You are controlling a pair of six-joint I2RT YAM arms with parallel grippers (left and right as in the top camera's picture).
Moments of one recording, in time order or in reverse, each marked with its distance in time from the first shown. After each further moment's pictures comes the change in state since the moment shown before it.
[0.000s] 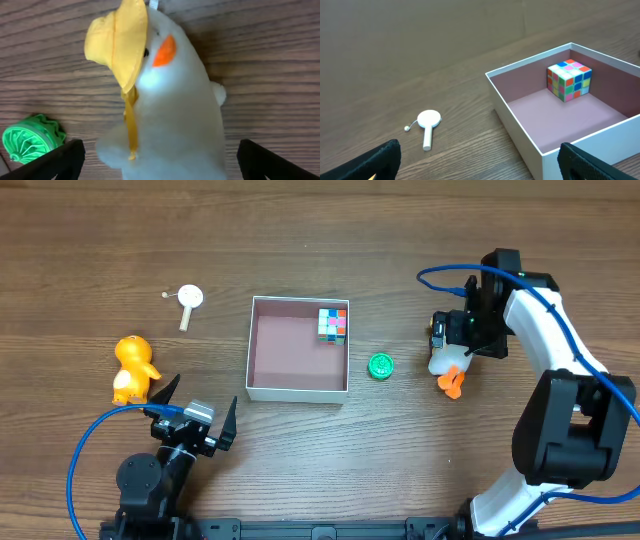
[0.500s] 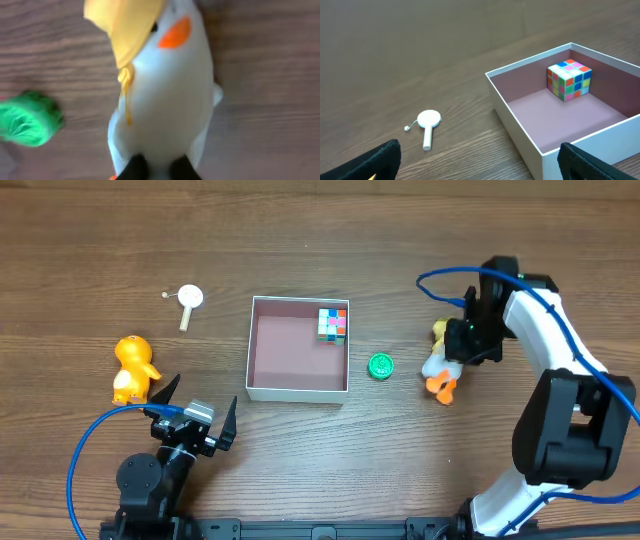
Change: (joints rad) left arm 0.000 0.000 0.000 0.000 0.000 0.000; right arm 0.000 0.000 0.007 -0.105 -0.041 0.037
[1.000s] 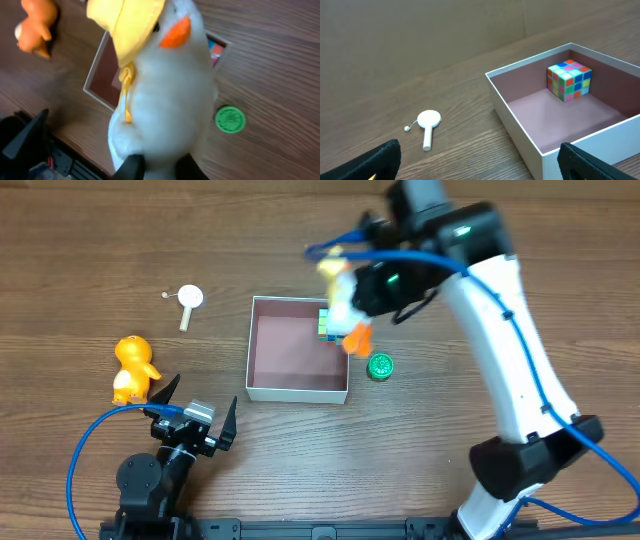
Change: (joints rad) left arm 0.000 0.000 0.000 0.001 0.000 0.000; right arm 0.512 0.000 0.737 -0.393 -0.136 -0.046
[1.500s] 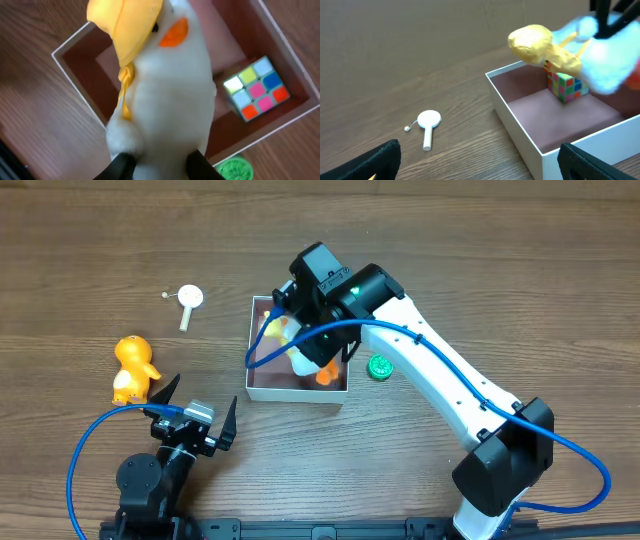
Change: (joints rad) left arm 0.000 0.000 0.000 0.000 0.000 0.000; right arm 0.232 0.000 -0.358 0.341 0.149 -0.280
